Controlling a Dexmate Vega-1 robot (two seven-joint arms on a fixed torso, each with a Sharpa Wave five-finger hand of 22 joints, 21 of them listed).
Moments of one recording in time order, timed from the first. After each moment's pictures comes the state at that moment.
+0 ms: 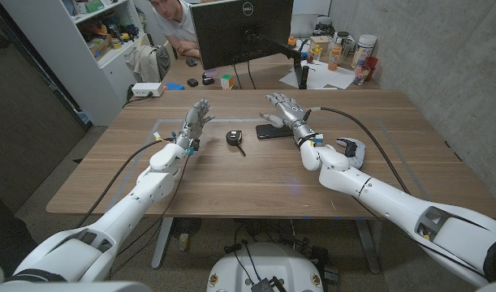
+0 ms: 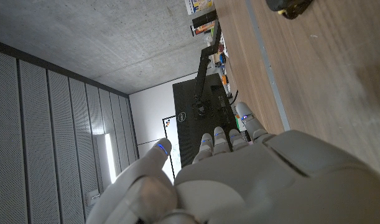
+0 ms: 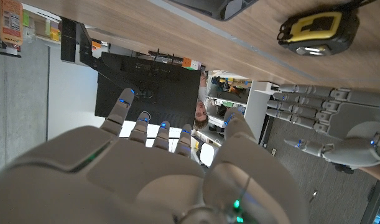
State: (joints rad) left arm 0.75 0.46 0.40 -1.16 -0.64 -0.30 -0.08; left_hand 0.08 0.10 0.48 0.16 0.33 -0.06 0.06 0.19 0.18 -0.06 0.05 0.20 0.18 -0.17 0.02 0.23 0.21 -0.17 0.01 0.94 0.18; right arm -0.56 -0.50 -0.90 -1.48 -0.68 -0.30 -0.34; right_hand 0.33 0.05 0.38 -0.17 0.21 0.05 -0.19 0.19 0.20 -0.02 -0.06 0.20 0.18 -0.02 0.07 0.19 0.18 -0.06 0.21 0.69 0.18
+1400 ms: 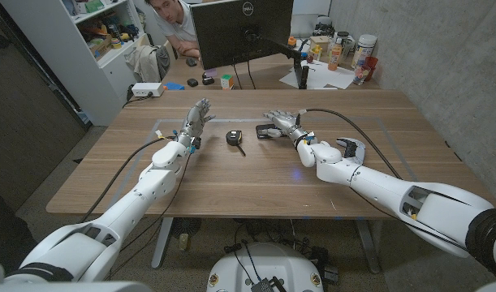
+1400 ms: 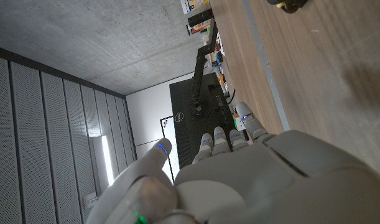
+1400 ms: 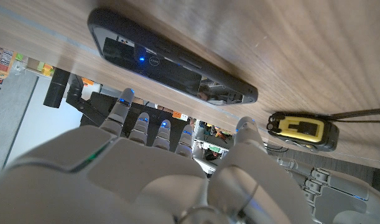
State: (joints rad) left arm 0.72 0.45 0.41 -1.12 -0.62 -0.29 -0.07; left_hand 0.08 0.10 0.48 0.16 0.33 -0.06 0.06 0.19 0.18 -0.06 0.05 0.20 0.18 -0.17 0.03 0.23 0.21 -0.17 0.01 0.94 0.18; right arm -0.42 -0.46 -1.04 -1.23 -0.65 -0.25 -0.20; right_hand 0.22 -0.01 0.30 -0.12 0.18 0.04 -0.19 0.19 0.21 -0.02 -0.05 0.21 0.18 -0.02 0.07 0.20 0.19 -0.04 0.21 0.65 0.18
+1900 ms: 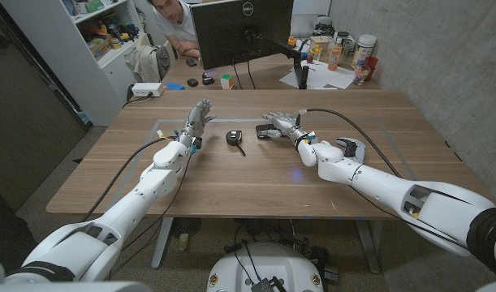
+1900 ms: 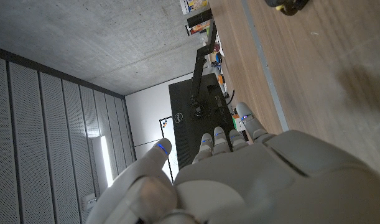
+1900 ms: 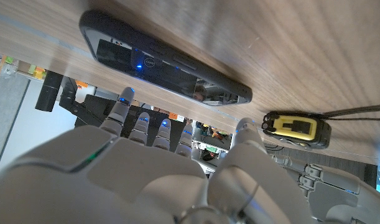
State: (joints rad) left arm 0.71 0.44 0.41 -1.12 -0.62 -0.28 -0.06; left_hand 0.08 0.10 0.48 0.16 0.33 -0.06 0.06 0.19 0.18 -0.06 0.05 0.20 0.18 -0.17 0.03 0.23 0.21 -0.17 0.01 0.94 0.18; right arm -0.41 -0.46 -1.04 -1.22 -0.64 -0.22 -0.19; right_hand 0.21 0.00 0.30 -0.11 0.18 0.04 -0.19 0.19 0.21 -0.01 -0.04 0.21 0.18 -0.01 0.06 0.20 0.19 -0.03 0.21 0.65 0.18
